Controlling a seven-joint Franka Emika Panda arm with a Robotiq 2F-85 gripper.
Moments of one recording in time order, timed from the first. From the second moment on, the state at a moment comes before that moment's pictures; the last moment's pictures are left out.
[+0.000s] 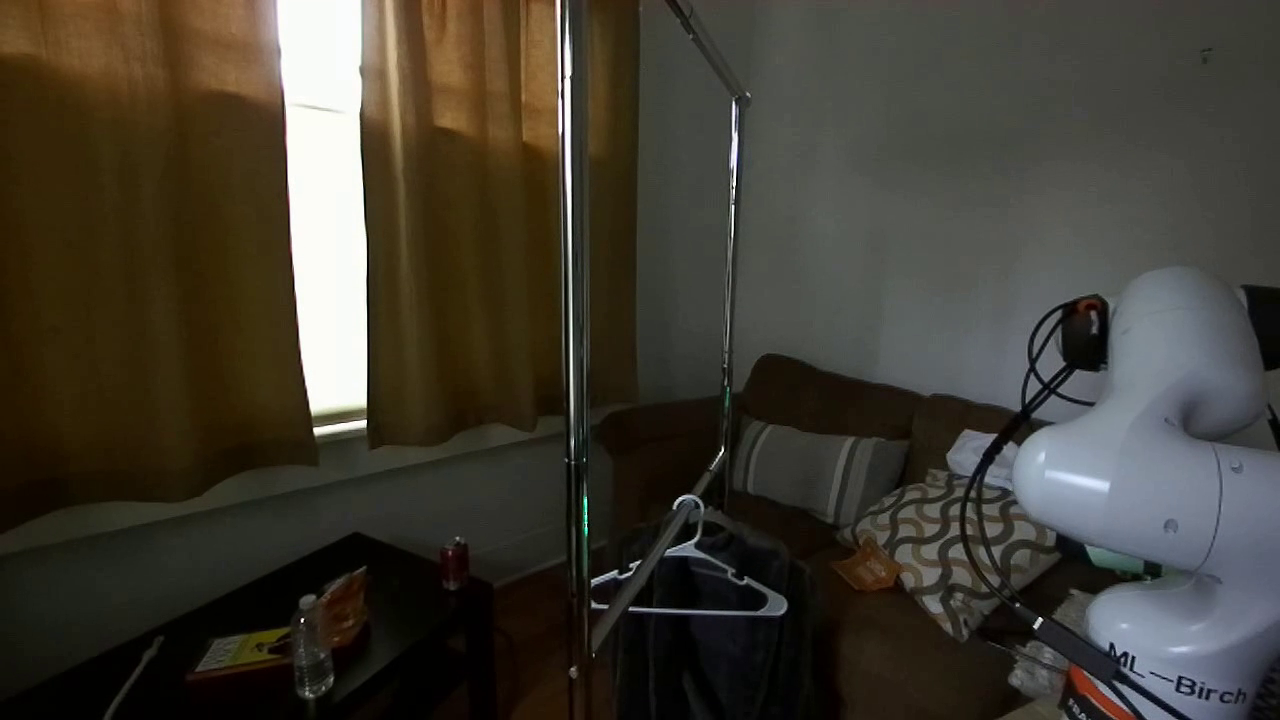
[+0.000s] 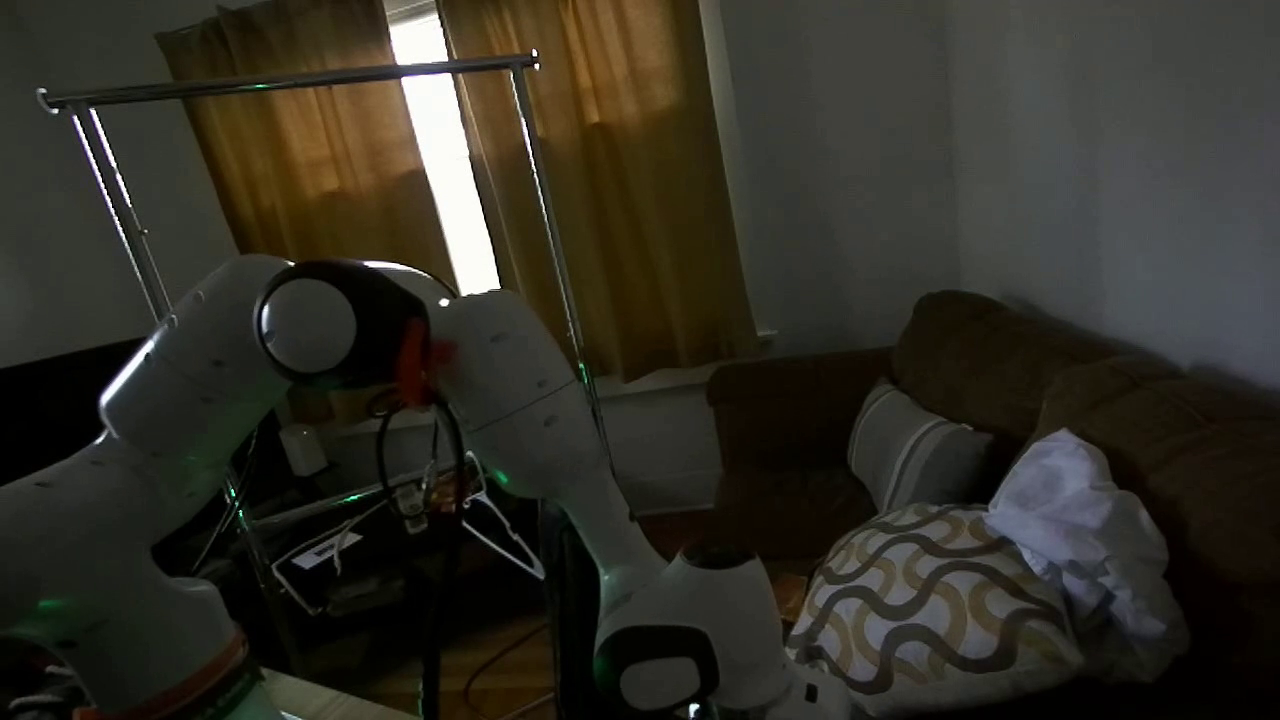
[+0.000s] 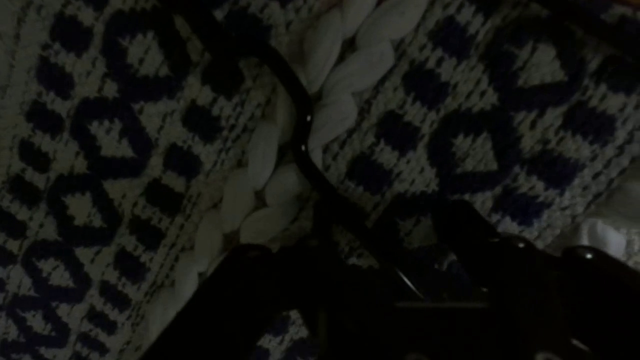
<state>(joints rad) -1.00 0.93 -0.18 -1.95 -0.05 2.94 -0.37</state>
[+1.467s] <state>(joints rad) -0.49 0.87 -0.59 -2.16 -0.12 3.33 -0.24</state>
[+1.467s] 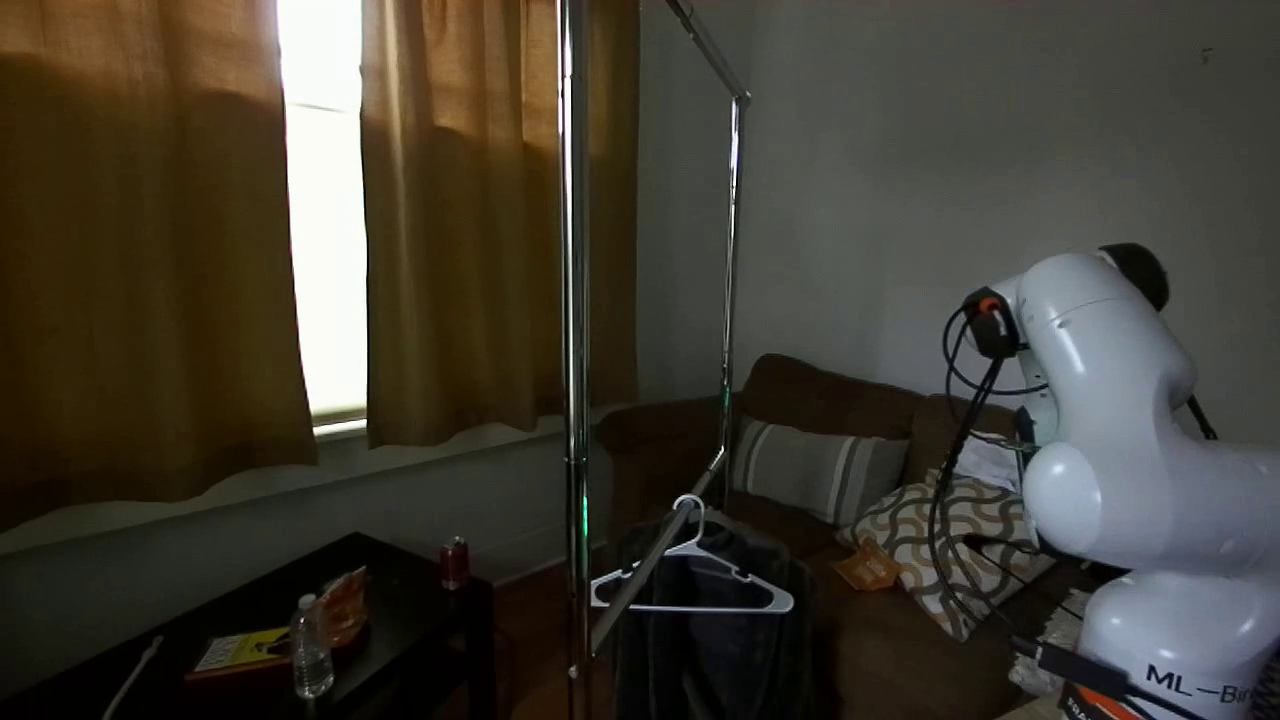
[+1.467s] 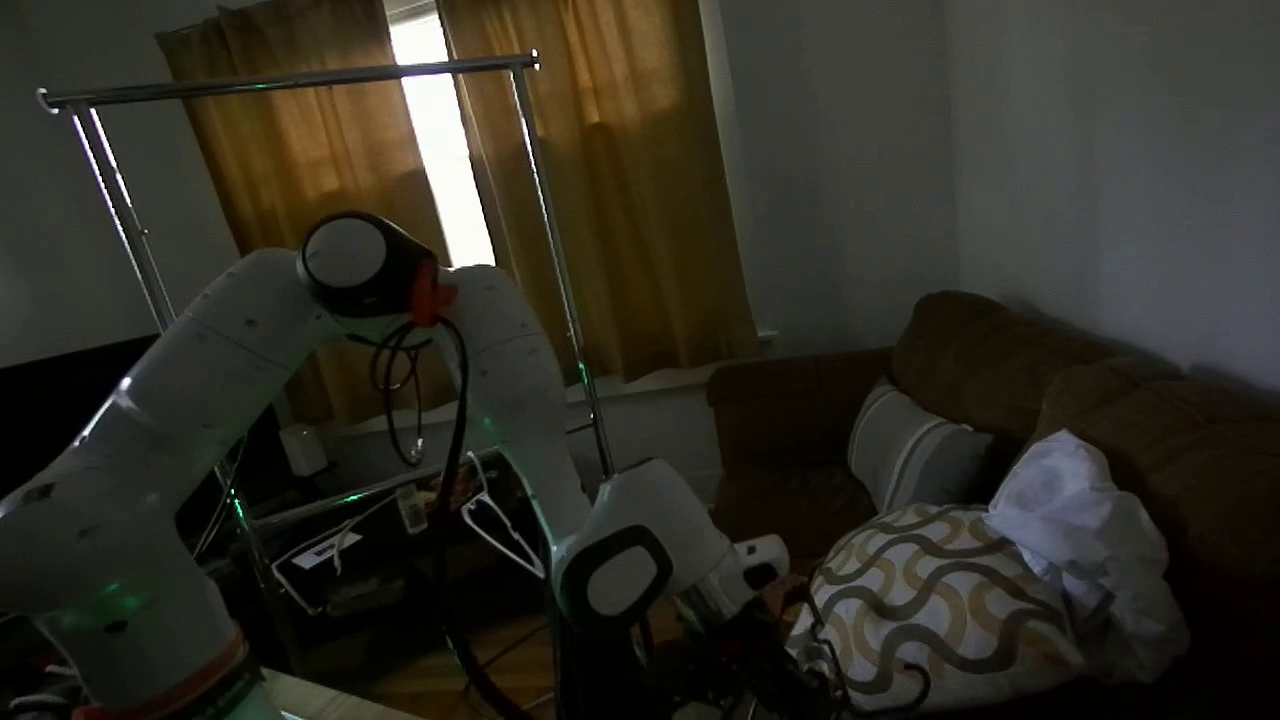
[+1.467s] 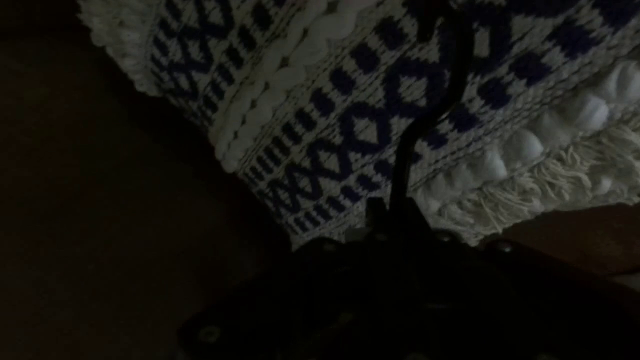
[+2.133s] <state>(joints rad) 0.12 0.87 -0.90 -2.54 0.18 3.75 -0.26</state>
